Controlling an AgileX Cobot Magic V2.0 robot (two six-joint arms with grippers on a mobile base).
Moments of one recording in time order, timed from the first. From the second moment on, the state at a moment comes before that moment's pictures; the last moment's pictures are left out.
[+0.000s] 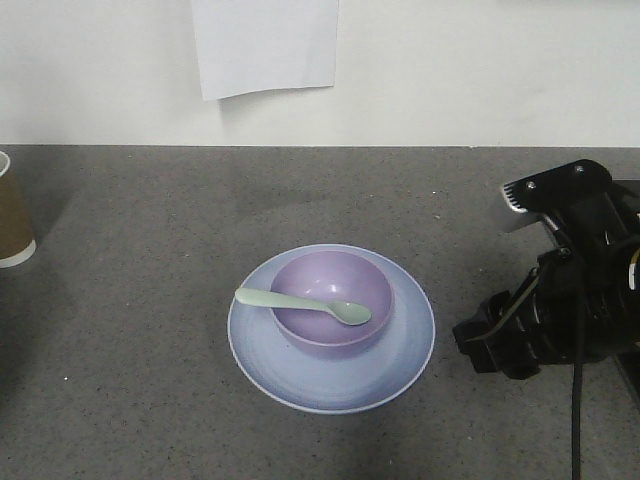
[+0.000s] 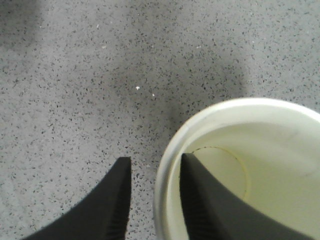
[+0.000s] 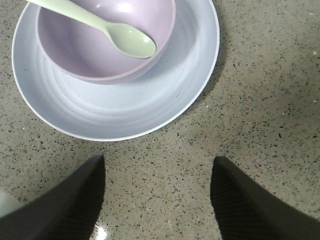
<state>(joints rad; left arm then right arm) 0.33 1.94 -1.79 -0.12 0.98 0.29 0.39 1.12 -0.96 0.19 0.91 -0.15</state>
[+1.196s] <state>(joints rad) 0.13 1.74 -1.79 -0.26 1.10 0.35 0.39 1.12 -0.96 0.19 0.91 -0.15</state>
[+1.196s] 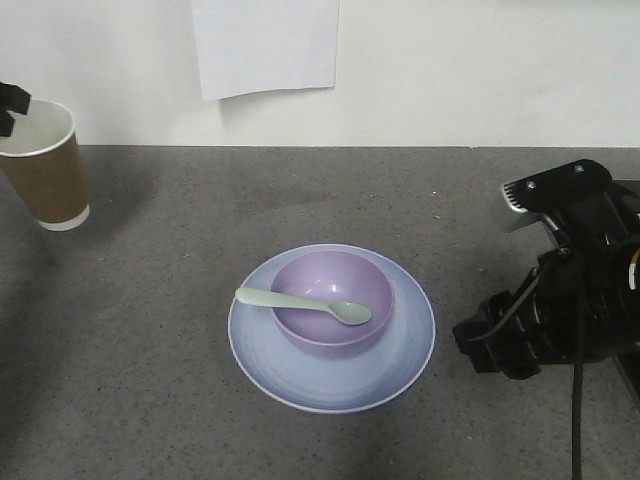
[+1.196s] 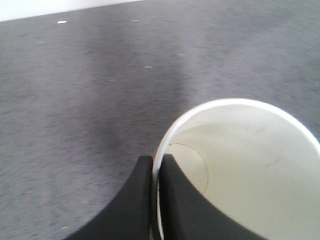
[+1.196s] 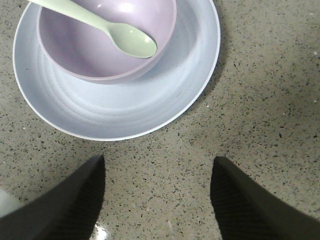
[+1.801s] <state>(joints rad) -0.03 1.50 -1.29 -0.37 0.92 0.44 0.39 1.12 -0.96 0.19 0.91 -0.15</state>
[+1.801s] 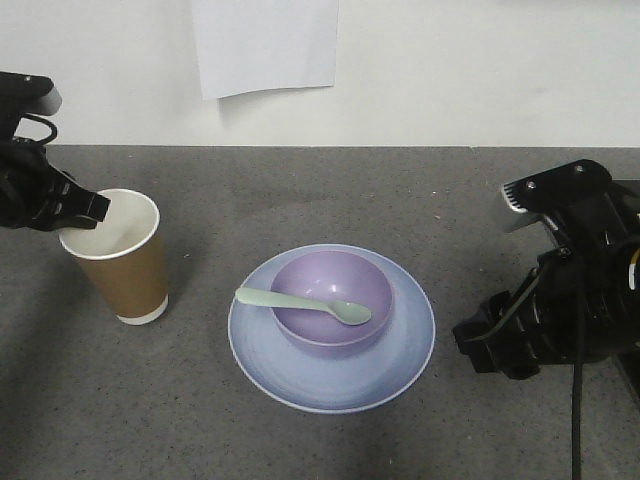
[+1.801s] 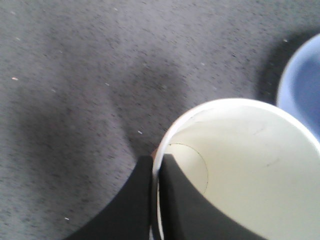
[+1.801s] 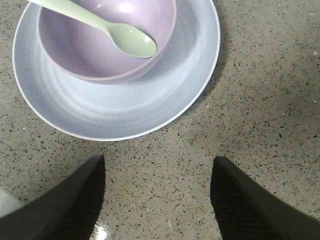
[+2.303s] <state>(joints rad) -0.04 1.47 -1.23 -0.46 0.94 0.48 0.39 1.12 -0.96 0.19 0.91 -0.15</state>
